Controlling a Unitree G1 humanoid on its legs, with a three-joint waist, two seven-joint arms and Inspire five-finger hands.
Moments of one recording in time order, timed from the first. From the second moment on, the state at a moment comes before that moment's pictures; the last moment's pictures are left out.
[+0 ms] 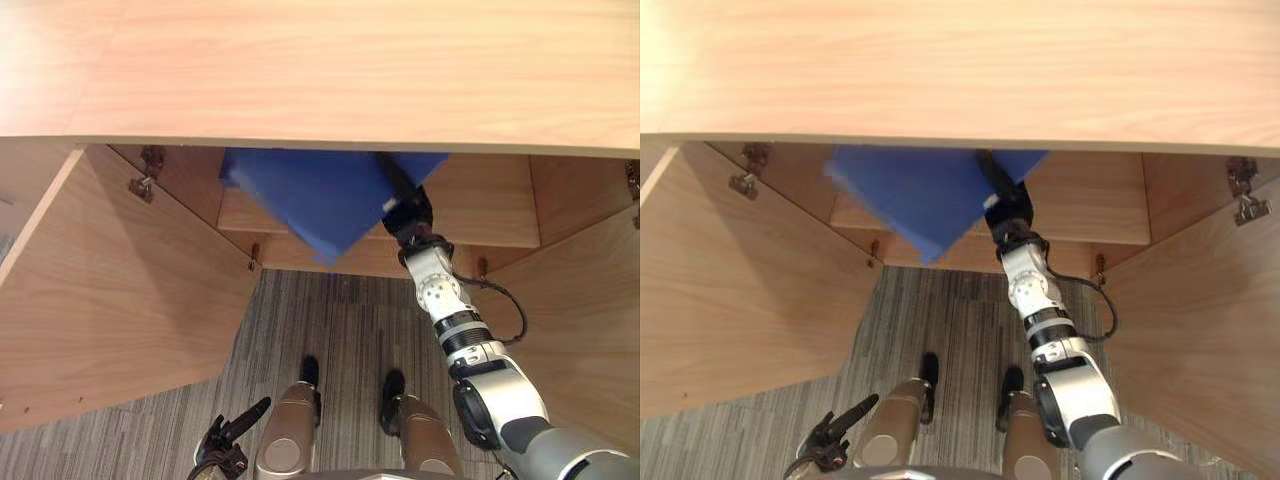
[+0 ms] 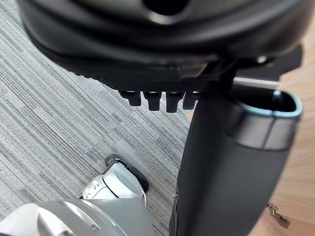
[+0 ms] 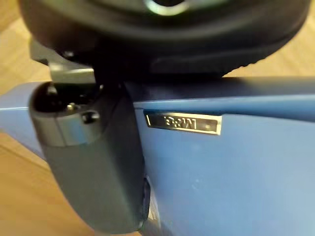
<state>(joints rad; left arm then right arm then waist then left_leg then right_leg) 0.06 0.01 0.44 0.98 -0.32 -0.03 0.01 -0.72 -0.06 0.00 0.58 1.12 -0.12 -0.05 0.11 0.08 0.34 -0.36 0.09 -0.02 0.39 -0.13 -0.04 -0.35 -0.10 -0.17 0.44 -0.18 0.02</state>
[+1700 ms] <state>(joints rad) 0.02 -0.05 0.40 0.87 -0.45 0.02 0.11 -1.37 -0.35 -0.45 0.69 1.53 -0.47 -0.45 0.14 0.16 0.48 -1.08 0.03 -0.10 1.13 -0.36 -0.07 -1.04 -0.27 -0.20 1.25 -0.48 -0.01</state>
